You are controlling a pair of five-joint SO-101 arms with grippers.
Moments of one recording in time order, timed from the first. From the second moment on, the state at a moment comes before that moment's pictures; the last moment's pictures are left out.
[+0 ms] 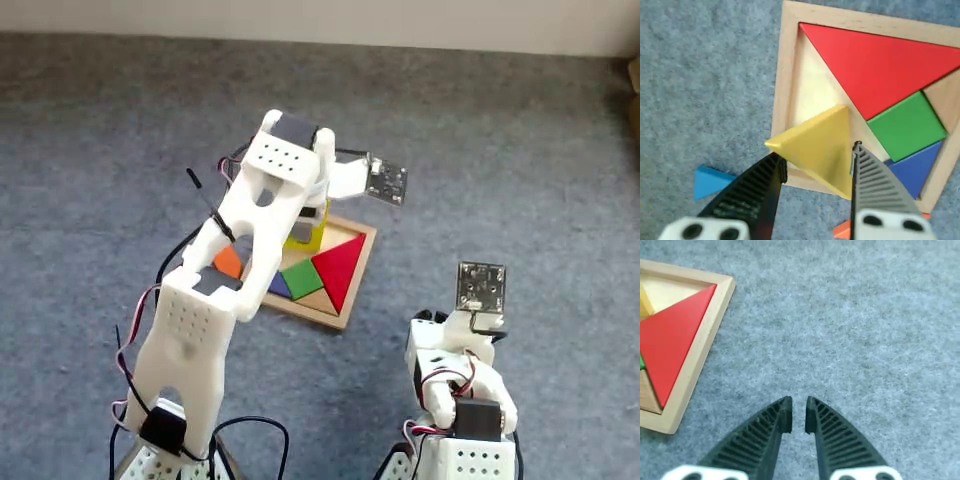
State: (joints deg) left arm 17.8 43.1 -42.6 91.4 -69.2; right arm -0.4 -104.3 95.9 61.9 1.0
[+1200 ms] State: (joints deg) left arm 15.6 57.7 -61.4 85.1 -30.8; right arm -0.4 -104.3 95.9 61.2 1.0
